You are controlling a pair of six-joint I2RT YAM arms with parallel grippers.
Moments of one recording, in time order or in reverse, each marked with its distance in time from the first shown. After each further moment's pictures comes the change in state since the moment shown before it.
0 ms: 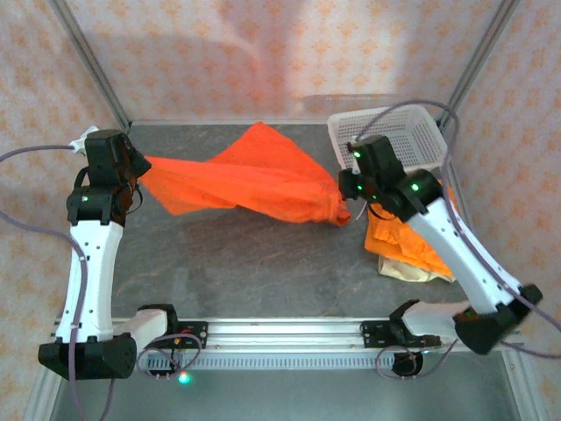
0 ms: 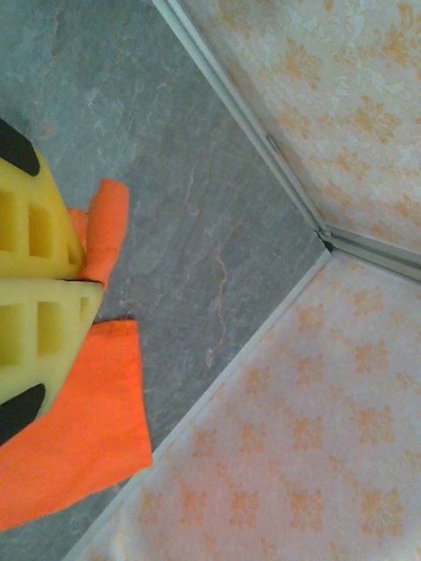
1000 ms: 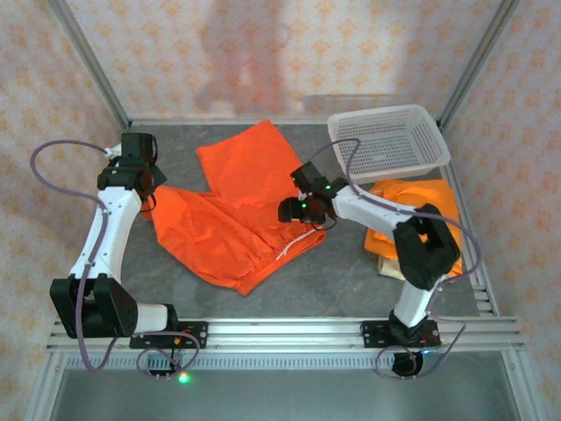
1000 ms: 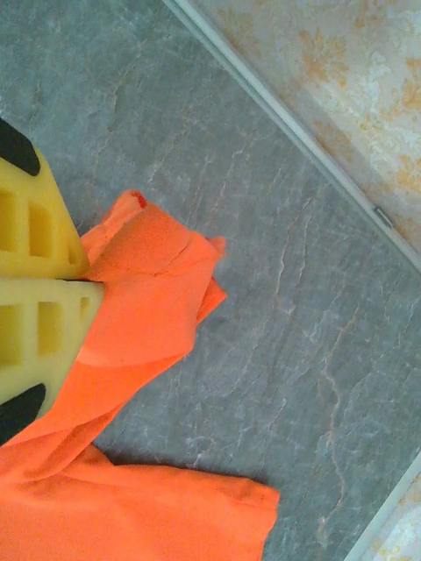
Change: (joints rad) left arm -0.009 0.227 -0.105 -0.025 -0.082 0.042; right arm 0.111 0.563 -0.138 0.373 -0.279 0.241
